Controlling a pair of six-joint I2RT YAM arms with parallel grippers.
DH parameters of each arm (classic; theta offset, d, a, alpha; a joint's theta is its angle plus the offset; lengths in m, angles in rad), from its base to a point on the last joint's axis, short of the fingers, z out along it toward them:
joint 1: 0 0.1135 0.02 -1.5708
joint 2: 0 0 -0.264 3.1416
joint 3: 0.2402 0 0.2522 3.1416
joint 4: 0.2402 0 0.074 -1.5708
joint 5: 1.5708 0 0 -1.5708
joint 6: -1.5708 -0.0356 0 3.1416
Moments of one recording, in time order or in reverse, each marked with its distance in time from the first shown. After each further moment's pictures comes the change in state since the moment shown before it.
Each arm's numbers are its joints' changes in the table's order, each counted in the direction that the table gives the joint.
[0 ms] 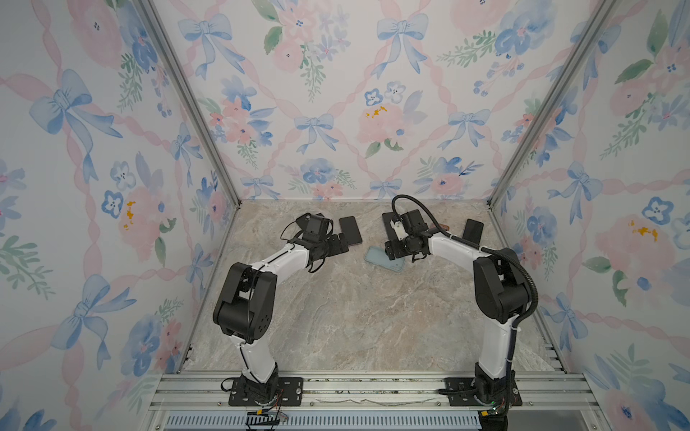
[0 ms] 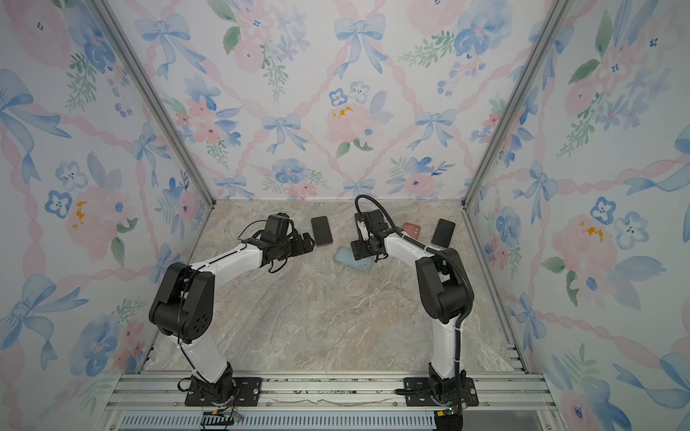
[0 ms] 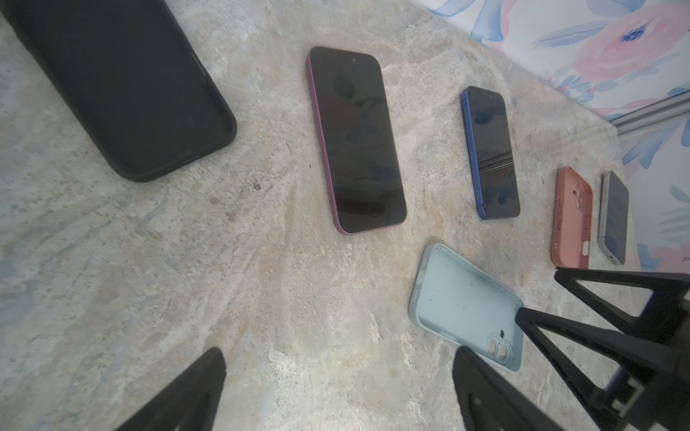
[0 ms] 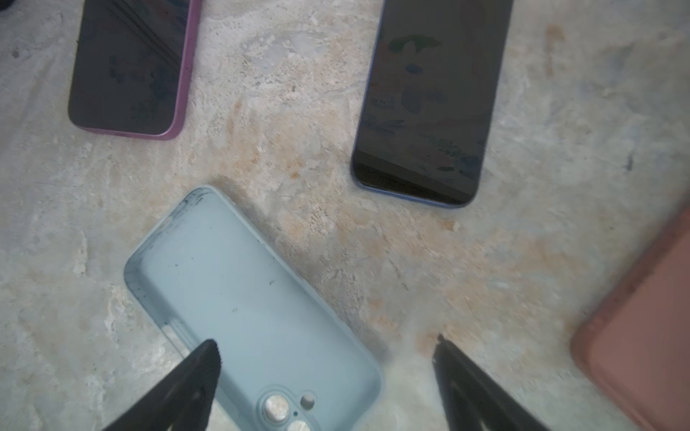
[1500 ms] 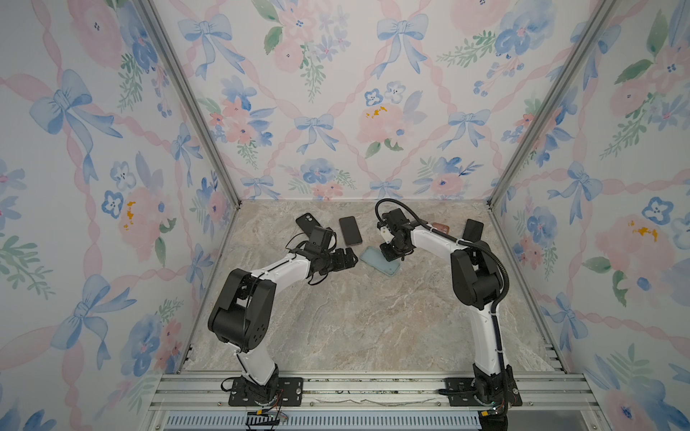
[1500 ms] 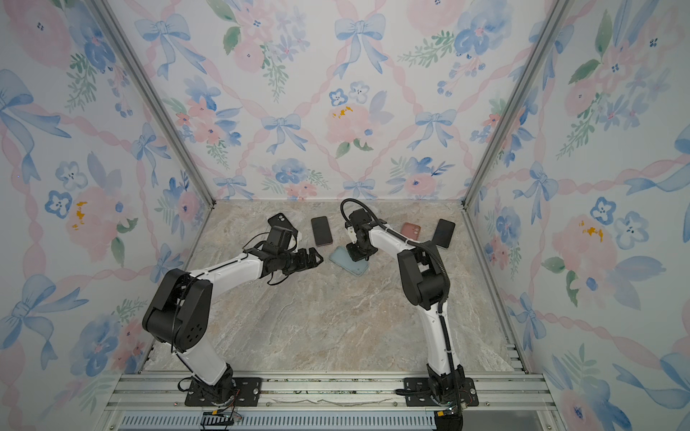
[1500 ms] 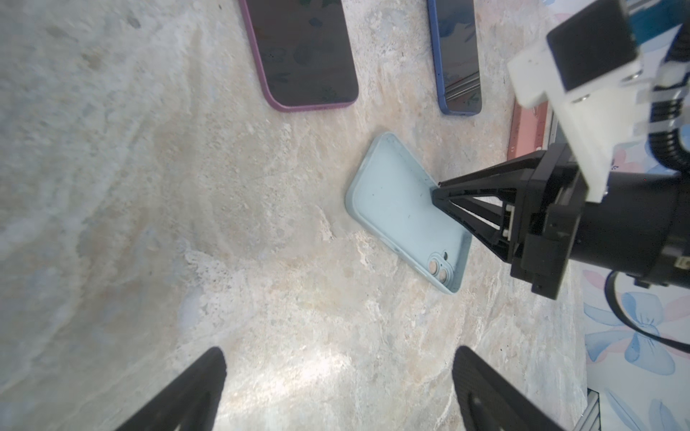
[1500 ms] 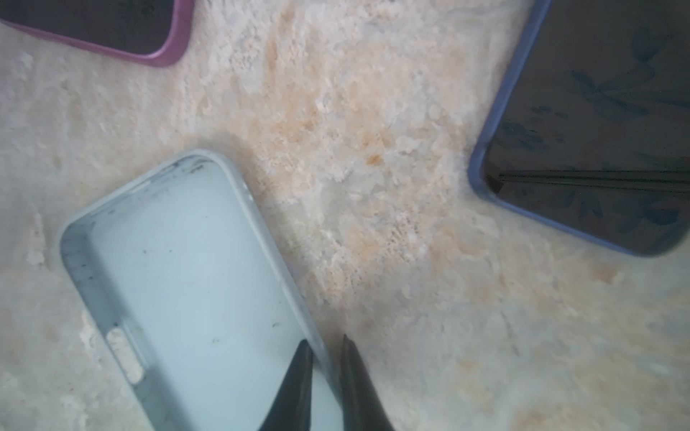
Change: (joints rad) left arm -0.048 -0.095 -0.156 0.000 0.171 0.026; right arm 0.059 0.206 0.264 0.260 -0.011 0.050
